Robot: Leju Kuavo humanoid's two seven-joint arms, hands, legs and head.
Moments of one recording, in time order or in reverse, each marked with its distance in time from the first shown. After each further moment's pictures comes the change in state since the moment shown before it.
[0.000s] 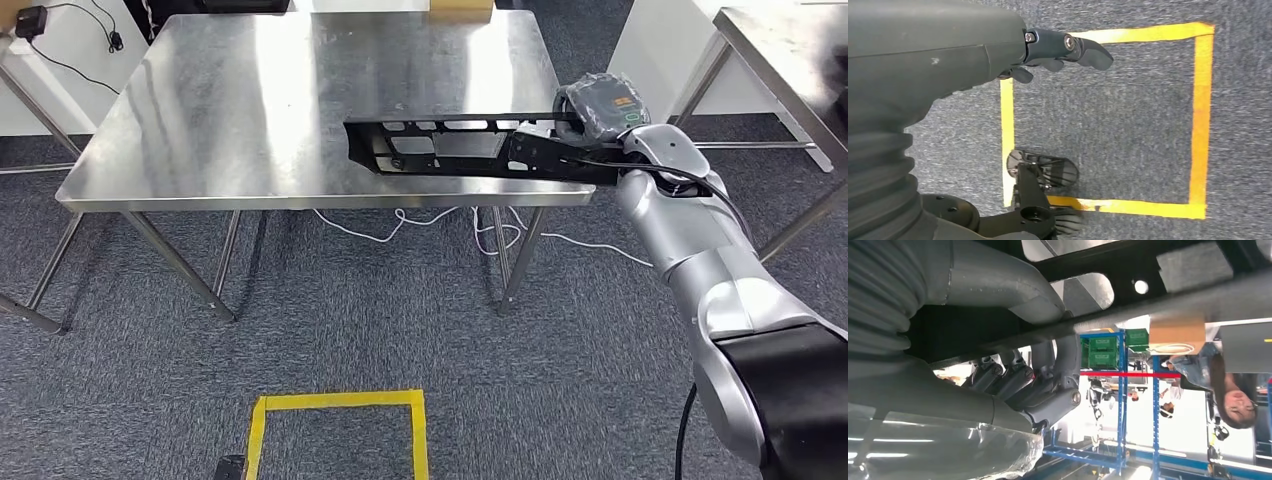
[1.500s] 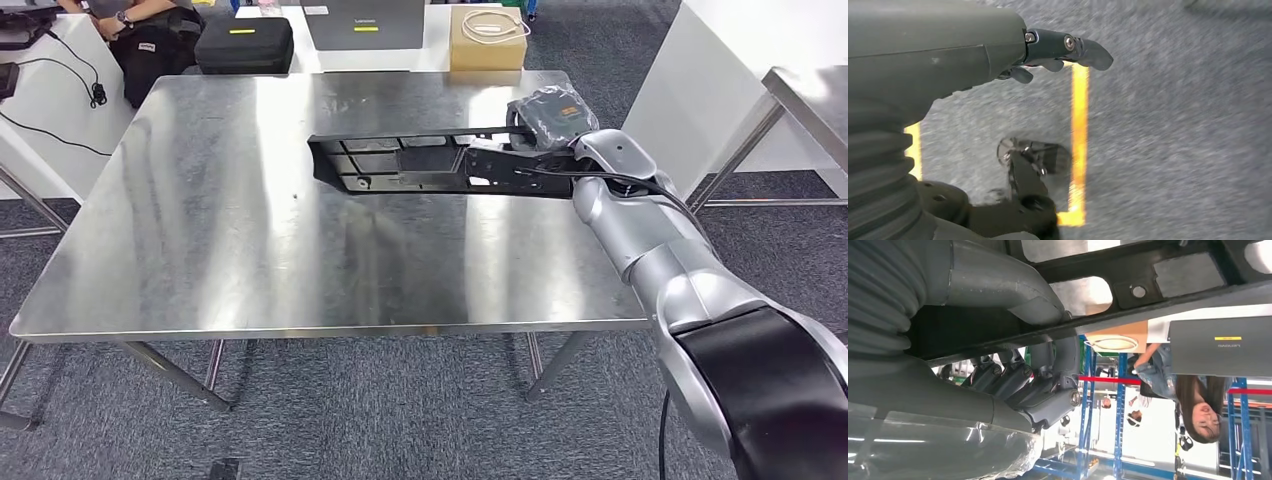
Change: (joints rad) left arm 0.001 0.002 0.030 0.008 0.008 0.008 -0.078; right arm -0.028 0.107 0.085 0.091 -0.031 0.000 -0.021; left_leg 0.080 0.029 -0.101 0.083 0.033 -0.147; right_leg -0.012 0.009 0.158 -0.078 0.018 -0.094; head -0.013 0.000
